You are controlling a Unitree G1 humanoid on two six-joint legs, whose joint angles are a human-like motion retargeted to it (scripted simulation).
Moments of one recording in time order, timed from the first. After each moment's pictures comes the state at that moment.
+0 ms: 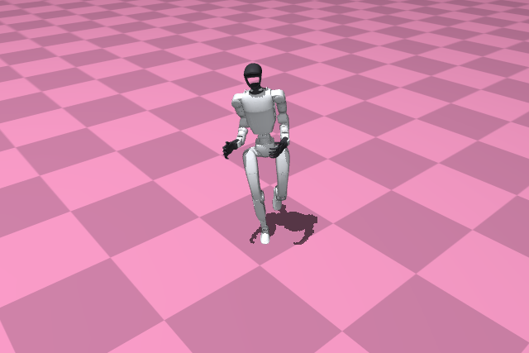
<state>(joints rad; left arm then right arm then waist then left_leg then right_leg) 0.31 -0.02 -0.04 0.34 -0.22 -0.52 -0.47 0.27 0.11 -0.19 0.30 -0.05 -0.68 -0.18 -0.17 0.09 -0.05 -0.15 -0.07 0.04 0.94 0.52 -0.26 -0.35 0.08 -0.07 0.34 -0.11 -0.24</state>
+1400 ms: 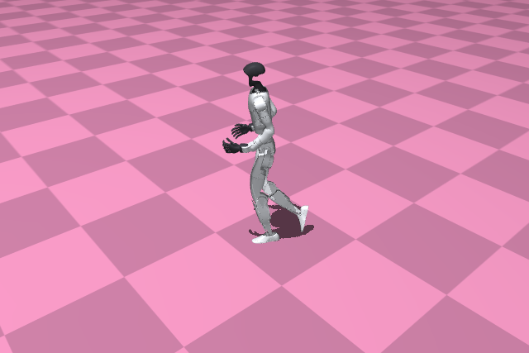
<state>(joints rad) 0.21 0.10 -0.01 0.35 -0.16 -0.53 -0.45 0.47 0.06 -0.13 0.34 -0.04 -0.59 0.08 0.05 -0.06 -0.06 -0.32 0.05 0.15 0.36 -0.14 0.01 -0.14 0.28 0.05 0.82 0.49 0.19</state>
